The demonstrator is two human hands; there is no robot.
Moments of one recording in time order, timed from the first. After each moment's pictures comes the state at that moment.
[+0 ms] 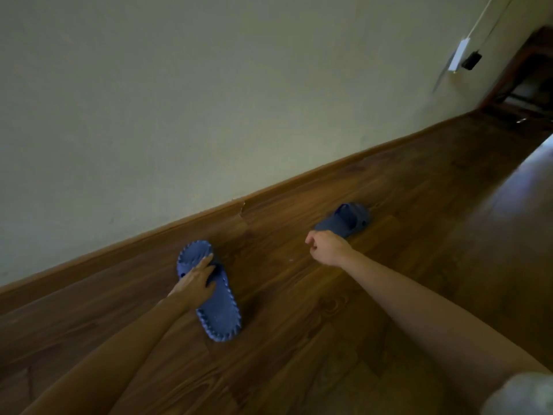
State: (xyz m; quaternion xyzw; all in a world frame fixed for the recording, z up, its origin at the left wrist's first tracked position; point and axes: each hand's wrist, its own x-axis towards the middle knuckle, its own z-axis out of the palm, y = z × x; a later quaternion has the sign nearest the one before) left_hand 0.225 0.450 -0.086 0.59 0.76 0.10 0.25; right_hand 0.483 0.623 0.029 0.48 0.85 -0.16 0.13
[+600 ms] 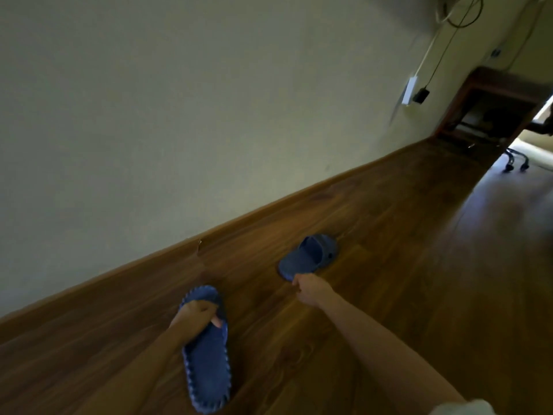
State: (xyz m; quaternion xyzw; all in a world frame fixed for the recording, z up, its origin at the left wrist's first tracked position) left_hand 0.299 0.545 -0.076 0.52 0.75 0.23 0.33; right_hand 0.540 0.703 -0.014 0.50 0.83 -0.16 0.20
